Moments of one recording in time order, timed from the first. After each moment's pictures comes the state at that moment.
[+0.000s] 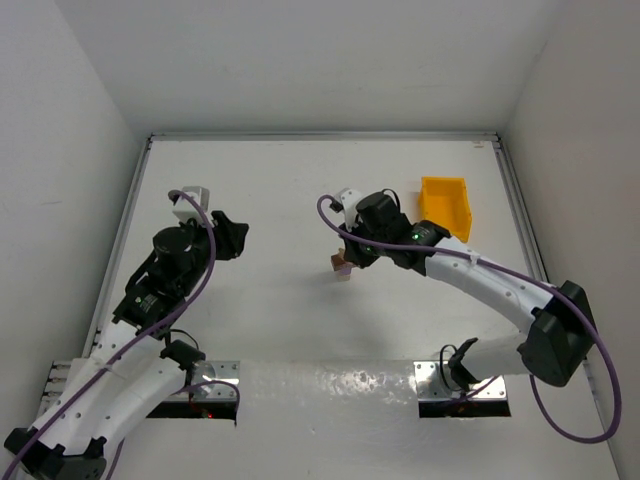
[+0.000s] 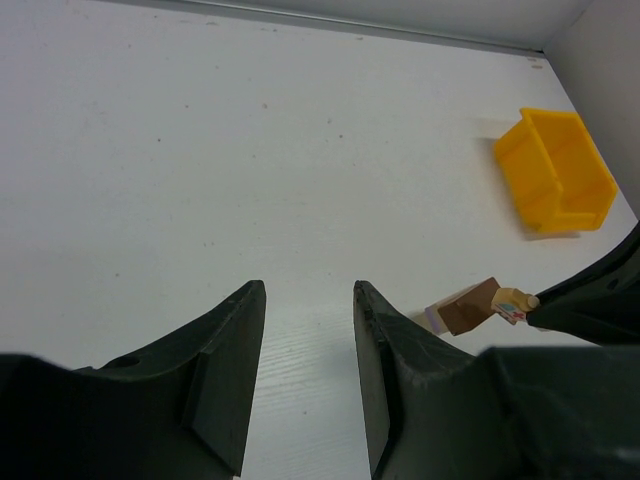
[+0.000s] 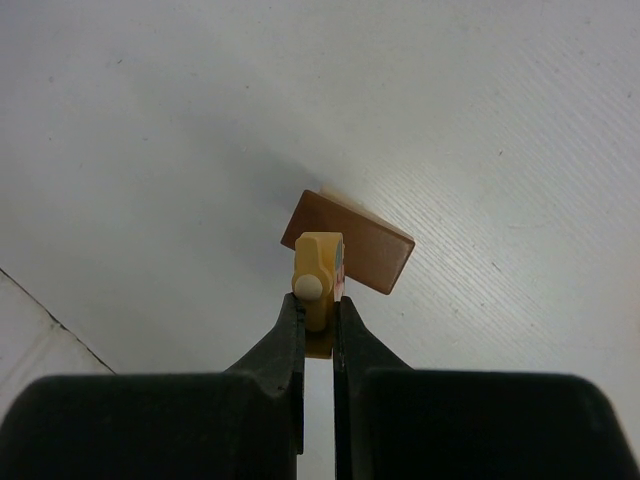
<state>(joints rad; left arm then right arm) -0.44 0.62 0.71 -0.31 -0.15 -0.37 0.73 1.35 1.01 -0.47 -0.04 0.05</state>
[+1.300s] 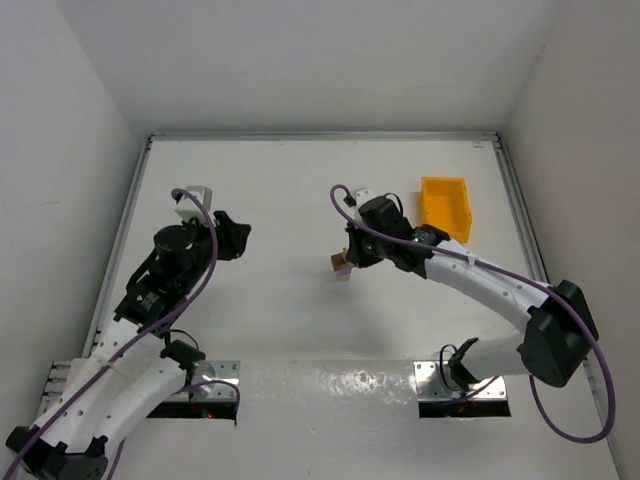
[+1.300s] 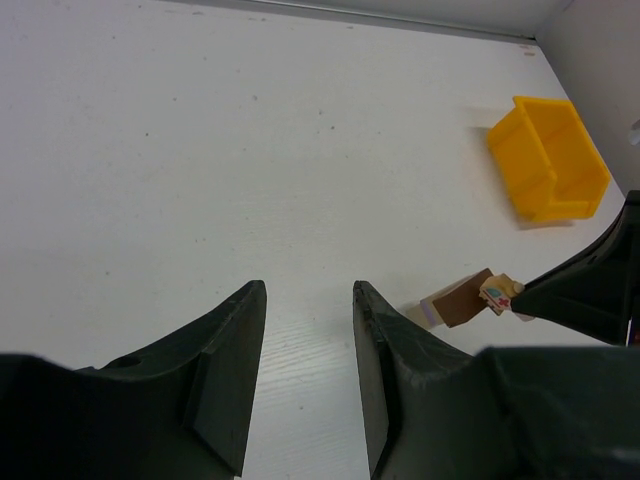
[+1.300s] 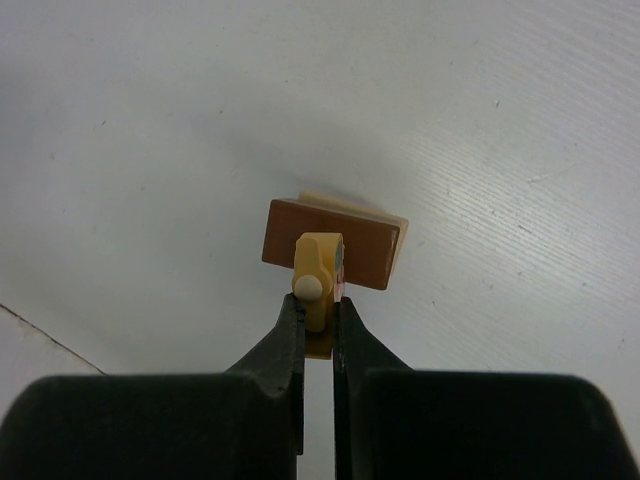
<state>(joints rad) -0.42 0.64 0.70 -0.31 -0.10 -0.36 0.71 1.35 0.95 -0.41 0.01 0.29</state>
